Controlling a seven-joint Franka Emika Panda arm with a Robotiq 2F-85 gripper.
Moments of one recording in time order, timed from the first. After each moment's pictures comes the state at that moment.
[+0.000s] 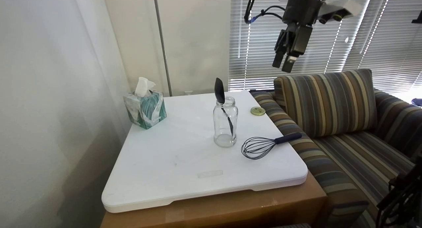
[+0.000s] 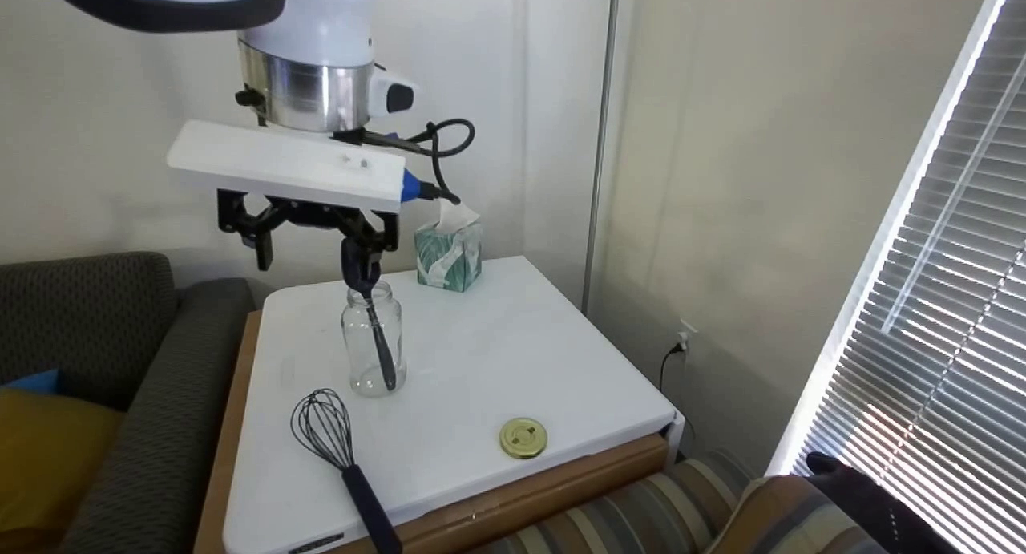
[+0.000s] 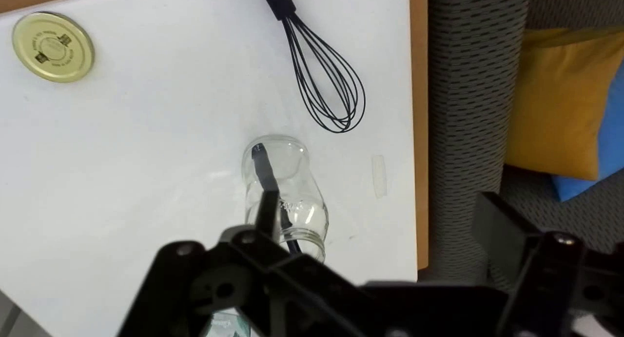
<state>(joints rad) 0.06 0.11 -0.11 -2.23 0.41 2.32 -1.12</state>
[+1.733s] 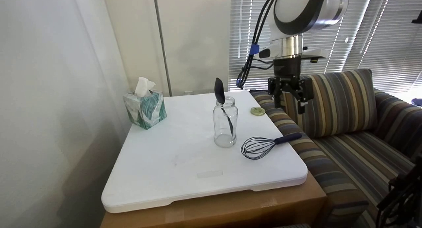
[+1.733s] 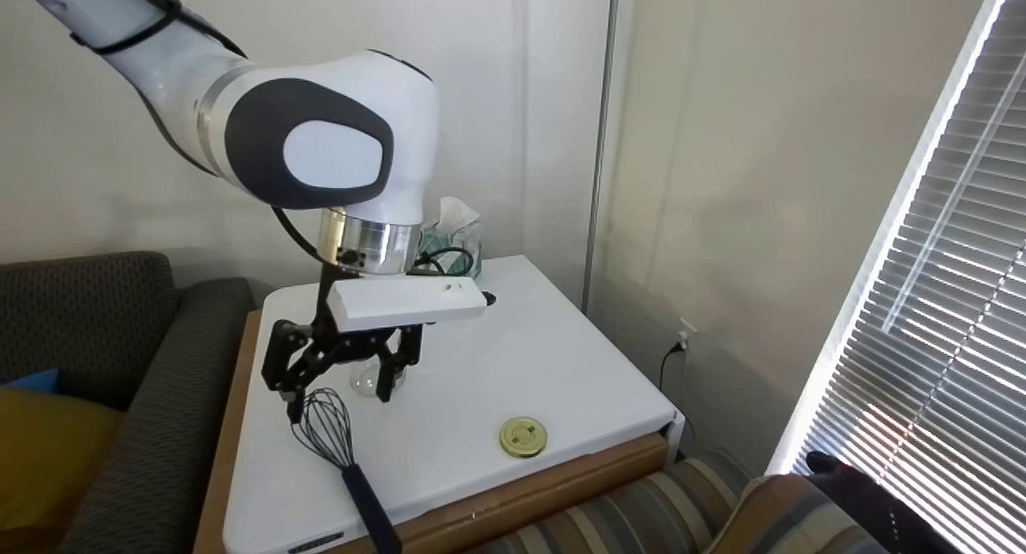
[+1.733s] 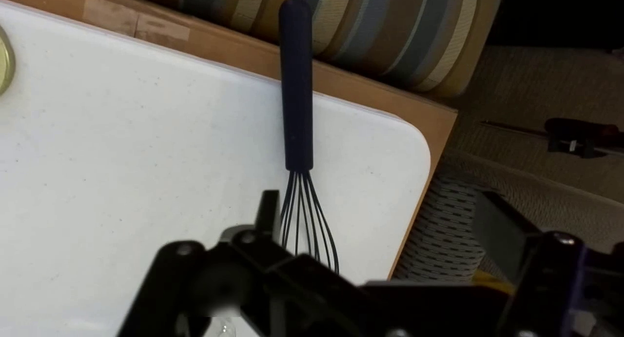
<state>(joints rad) -0.05 0.45 0.00 -2.07 0.06 2.25 -1.43</state>
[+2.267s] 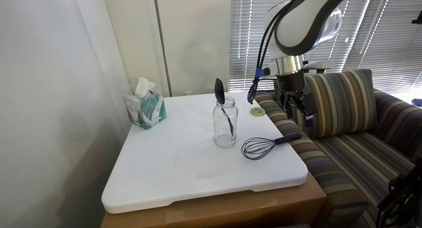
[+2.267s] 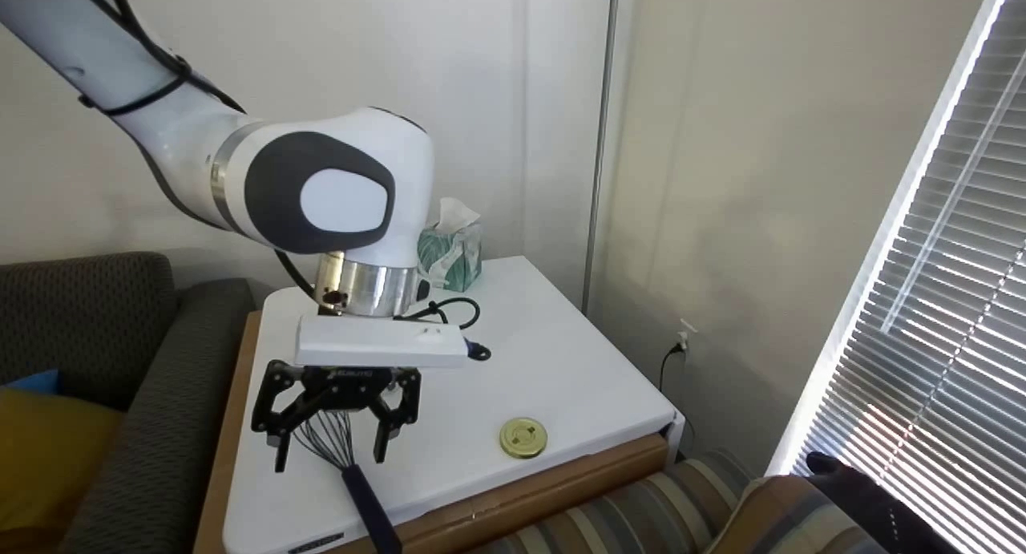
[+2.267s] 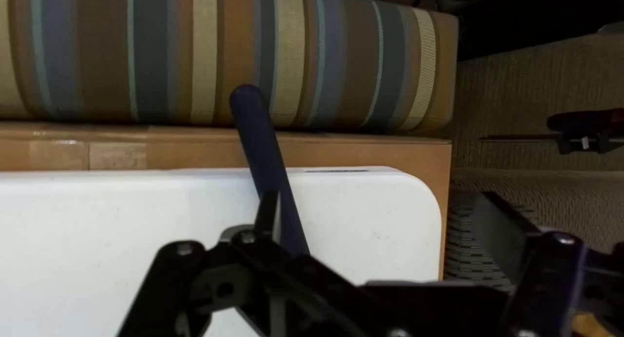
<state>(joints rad) -0.04 0.53 -0.01 -2.06 -0.06 2.22 -1.08</state>
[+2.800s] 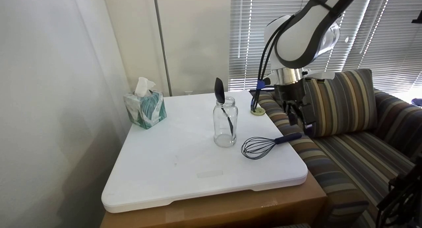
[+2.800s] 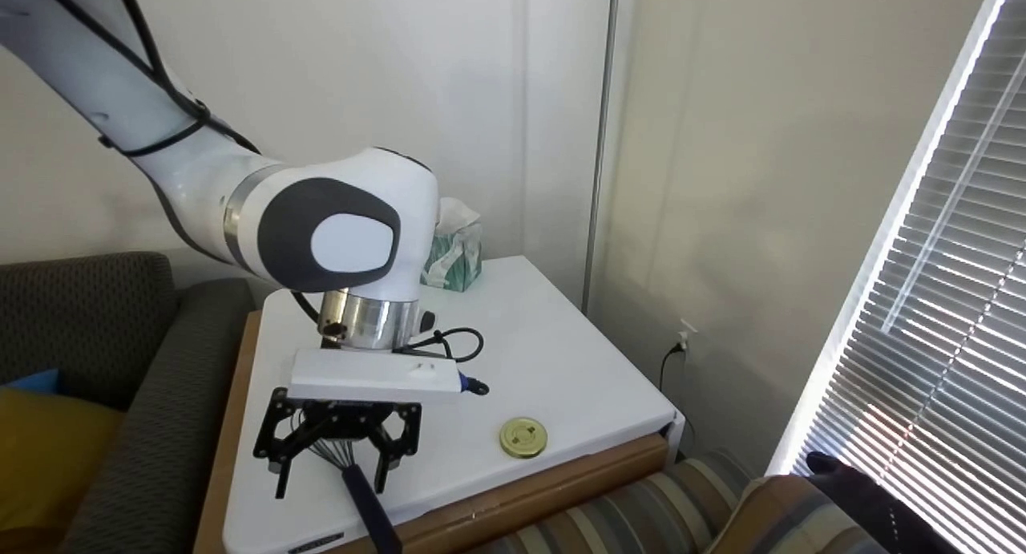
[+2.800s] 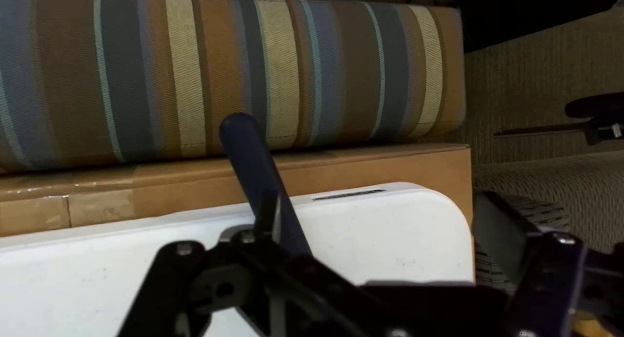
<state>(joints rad) -0.06 0.60 0.00 -2.05 -0.08 2.25 -0.98</state>
